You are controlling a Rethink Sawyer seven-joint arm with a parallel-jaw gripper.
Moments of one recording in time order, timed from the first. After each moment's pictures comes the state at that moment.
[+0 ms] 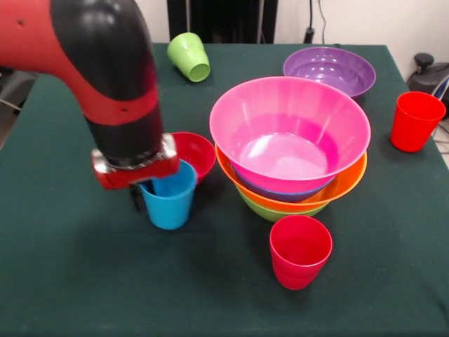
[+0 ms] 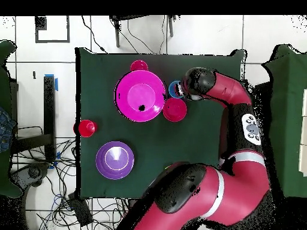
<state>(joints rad) -0.50 -0.23 0.18 1.01 -0.15 0.84 1.15</state>
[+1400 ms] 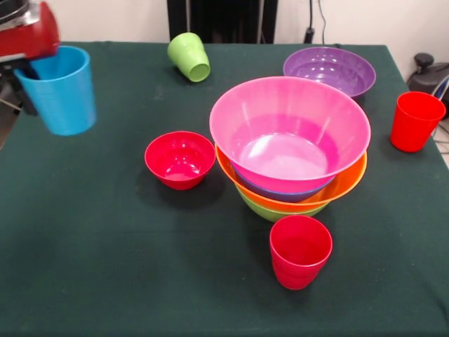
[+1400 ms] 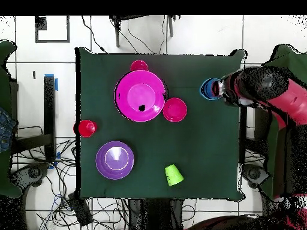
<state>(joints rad) -0.74 -0.53 0.34 1.20 -0.11 0.98 1.15</state>
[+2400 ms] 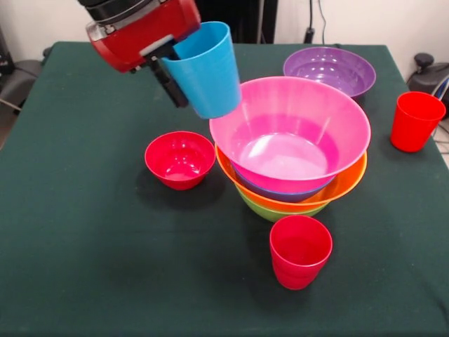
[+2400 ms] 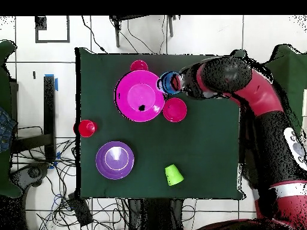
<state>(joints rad) -0.75 -0.55 0.59 1.35 -0.04 0.98 1.15</state>
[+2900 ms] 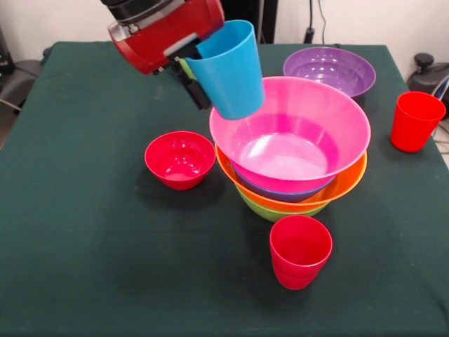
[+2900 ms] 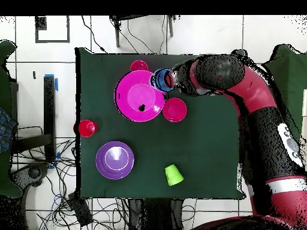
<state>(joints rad) -0.74 -0.54 0.62 1.35 -0.04 0.96 1.15</state>
